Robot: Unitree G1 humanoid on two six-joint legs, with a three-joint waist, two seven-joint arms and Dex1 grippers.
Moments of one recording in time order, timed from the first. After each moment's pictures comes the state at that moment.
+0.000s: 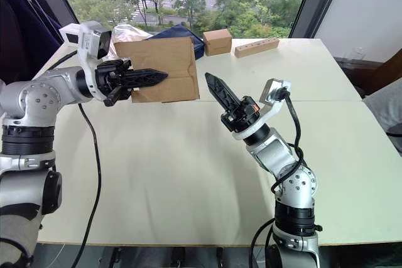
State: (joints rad) left arm -0.92 0.64 0.10 0.14 -0.84 0.95 -1.22; right arm -0.36 -0.12 -0.19 -0.35 1.39 0.69 0.37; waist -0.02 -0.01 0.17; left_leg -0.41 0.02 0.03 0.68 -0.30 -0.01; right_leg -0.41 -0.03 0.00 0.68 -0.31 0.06
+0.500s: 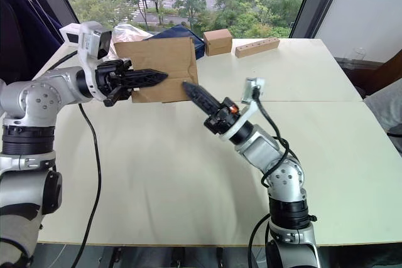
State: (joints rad) left arm -0.92 0.64 0.09 0.14 -0.84 0.95 -1.23; right arm -0.41 -0.14 -0.04 -0.34 1.23 0.70 0.40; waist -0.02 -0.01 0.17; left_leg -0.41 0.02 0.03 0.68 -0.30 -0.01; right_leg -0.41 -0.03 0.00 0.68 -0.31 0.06
